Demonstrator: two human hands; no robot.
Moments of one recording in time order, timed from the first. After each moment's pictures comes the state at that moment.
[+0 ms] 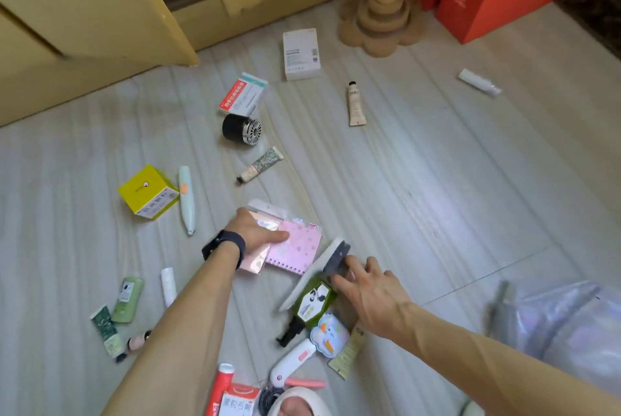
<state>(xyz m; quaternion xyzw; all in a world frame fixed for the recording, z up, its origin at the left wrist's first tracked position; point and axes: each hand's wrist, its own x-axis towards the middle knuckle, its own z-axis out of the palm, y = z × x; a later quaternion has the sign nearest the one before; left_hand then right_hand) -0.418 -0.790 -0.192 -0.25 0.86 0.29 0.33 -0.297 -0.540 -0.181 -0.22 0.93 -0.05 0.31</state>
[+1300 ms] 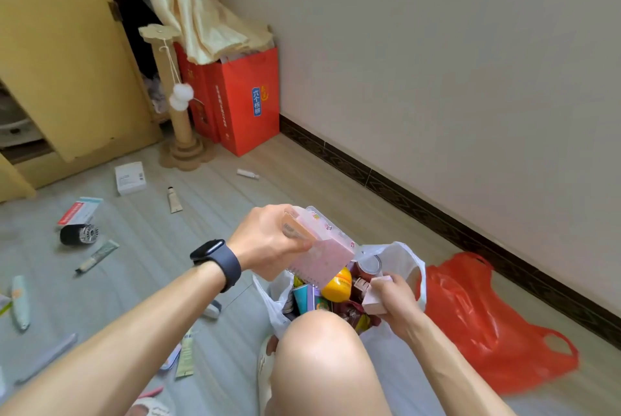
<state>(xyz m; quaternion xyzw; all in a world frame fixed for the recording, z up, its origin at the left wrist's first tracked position) -0.175 -0.450 0.157 0.35 0.86 0.33 0.16 -0.011 -0.252 0.044 0.50 0.57 -0.65 -0.03</state>
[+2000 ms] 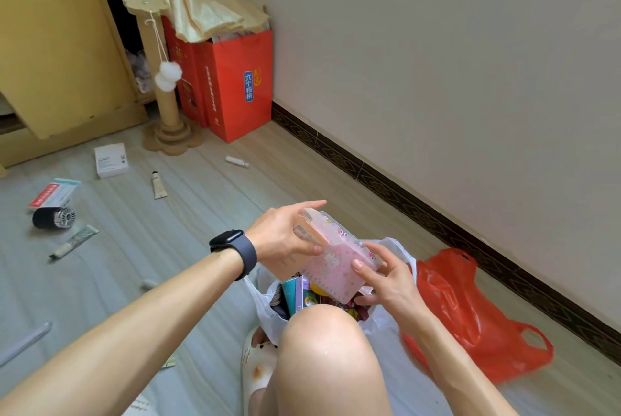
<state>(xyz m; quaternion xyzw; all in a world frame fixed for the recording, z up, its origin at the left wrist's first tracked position) -0.182 -0.419 0.120 0.38 0.83 0.33 0.24 0.002 -0.256 0.091 0.31 0.70 -0.64 -0.06</state>
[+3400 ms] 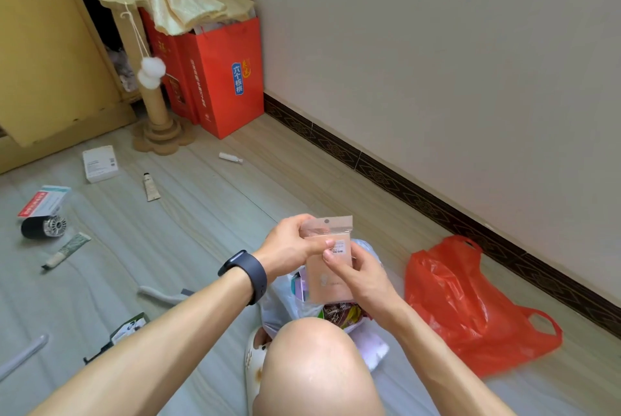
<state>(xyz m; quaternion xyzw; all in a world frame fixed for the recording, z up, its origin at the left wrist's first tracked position) -0.163 -0.389 0.080 0.22 0.73 0.54 0.36 -0.026 -0.276 0.078 0.23 0.72 -0.66 -0.05</state>
